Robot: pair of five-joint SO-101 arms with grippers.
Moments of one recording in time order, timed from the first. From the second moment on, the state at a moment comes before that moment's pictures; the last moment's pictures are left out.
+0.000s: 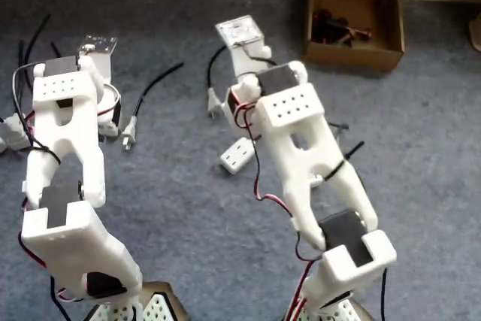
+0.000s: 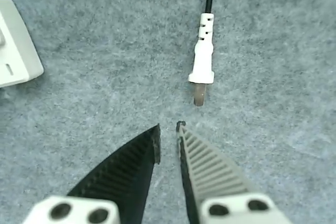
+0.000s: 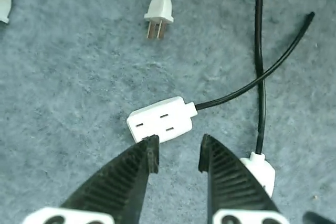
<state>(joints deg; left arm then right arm) -18.9 14.8 -2.8 83.9 -8.4 -29.3 7.0 -10.2 81.2 4.2</state>
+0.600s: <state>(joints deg) -22.3 14.8 -2.8 83.9 -8.3 -38.2 30.9 -34.2 81.7 4.7</state>
